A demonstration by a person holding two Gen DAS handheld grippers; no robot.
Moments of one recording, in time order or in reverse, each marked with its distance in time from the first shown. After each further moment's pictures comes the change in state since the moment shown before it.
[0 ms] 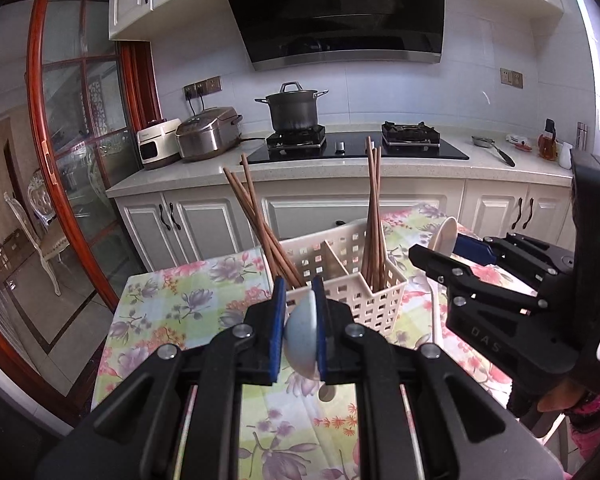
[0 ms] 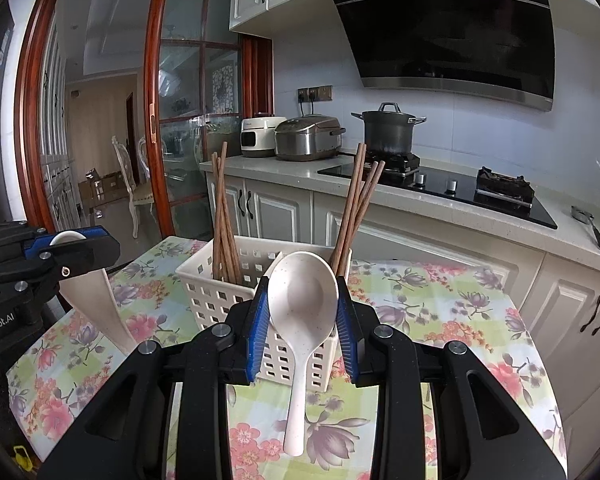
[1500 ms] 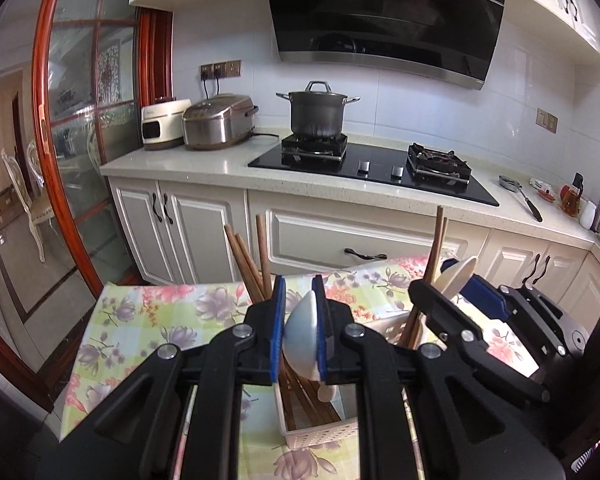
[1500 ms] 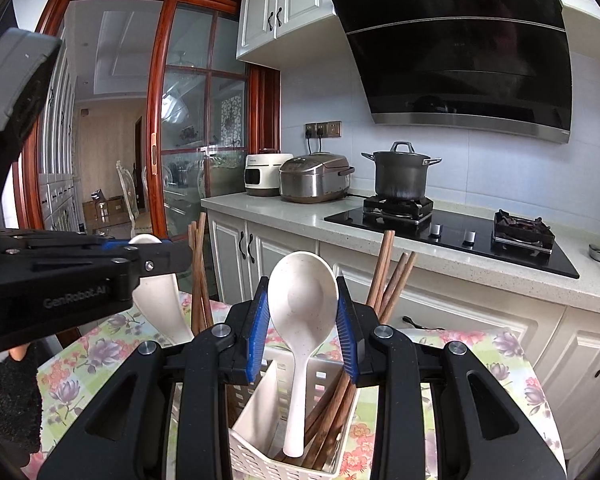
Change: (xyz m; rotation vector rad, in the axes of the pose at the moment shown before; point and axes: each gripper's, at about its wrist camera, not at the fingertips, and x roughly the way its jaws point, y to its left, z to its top) left arm 0.107 0.047 0.078 -0.162 0.033 -0.019; right arm 0.064 -0.002 0.055 -0.022 -0.124 0.021
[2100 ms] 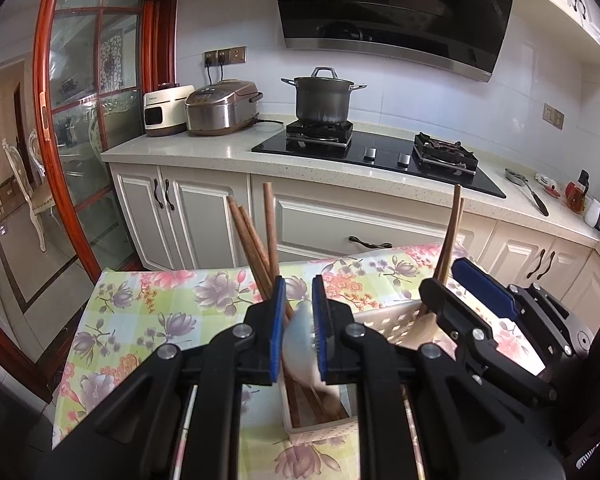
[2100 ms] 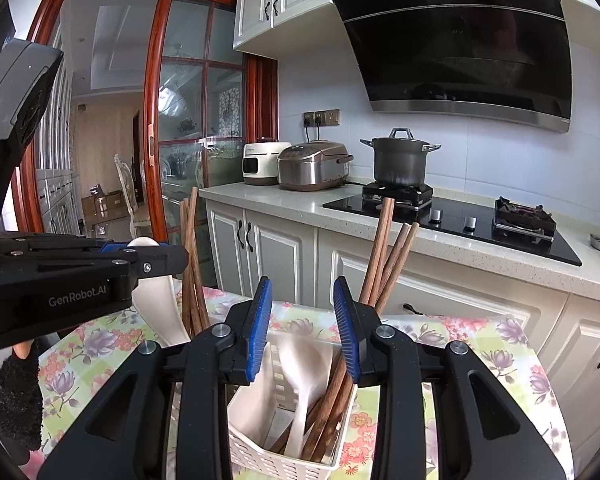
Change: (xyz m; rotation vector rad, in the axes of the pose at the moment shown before) left arm 0.013 0.008 -0.012 -0.013 0.033 0.013; right arm 0.009 -0.004 -0.014 0.012 0.034 -0.004
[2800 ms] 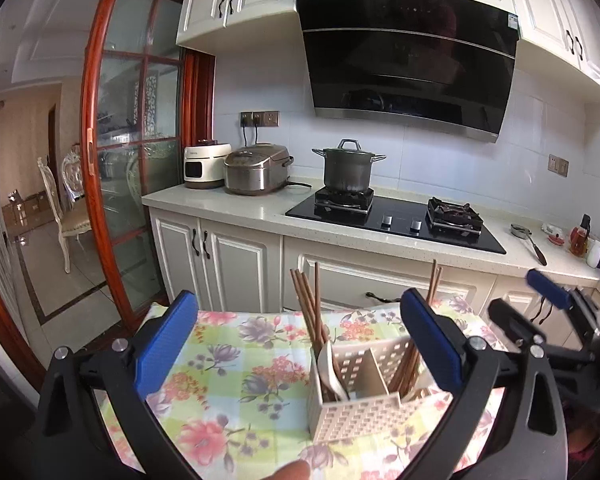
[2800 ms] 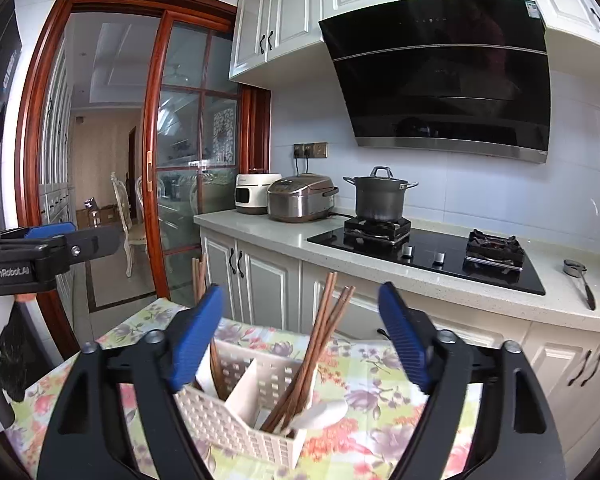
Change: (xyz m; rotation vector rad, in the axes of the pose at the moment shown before) left arm -0.129 0.010 0.002 -0.039 -0.223 0.095; right arm -0.097 -0.020 0.042 -0.010 -0.064 -0.045
